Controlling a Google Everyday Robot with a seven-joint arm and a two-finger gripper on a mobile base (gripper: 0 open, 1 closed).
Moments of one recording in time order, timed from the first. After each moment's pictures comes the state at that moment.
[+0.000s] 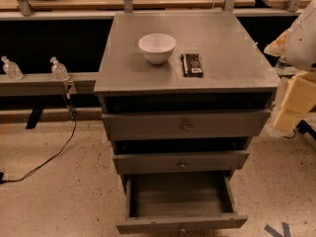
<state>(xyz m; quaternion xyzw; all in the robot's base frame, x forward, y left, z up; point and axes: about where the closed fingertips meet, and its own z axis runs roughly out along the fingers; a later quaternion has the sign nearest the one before) 0.438 -0.216 0.978 -0.60 0.78 -0.04 0.16</state>
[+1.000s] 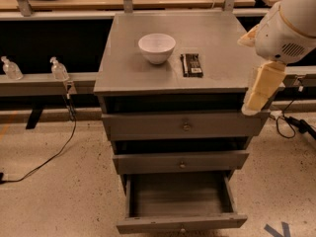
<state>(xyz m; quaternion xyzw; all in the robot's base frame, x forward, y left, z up) 0.512 -0.198 0.955 -0.64 0.74 -0.02 0.20</state>
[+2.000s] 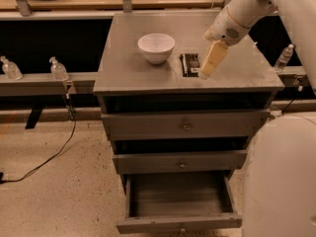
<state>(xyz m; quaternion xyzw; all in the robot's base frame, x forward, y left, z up) 0.696 -0.153 0.889 -0.61 0.75 0.10 0.23</state>
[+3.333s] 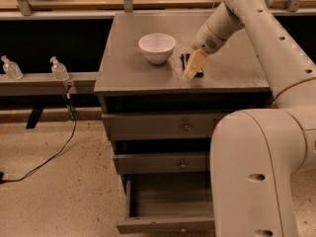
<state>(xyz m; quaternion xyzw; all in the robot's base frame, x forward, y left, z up) 0.755 -0.123 0.830 -0.59 0.76 0.12 0.23</state>
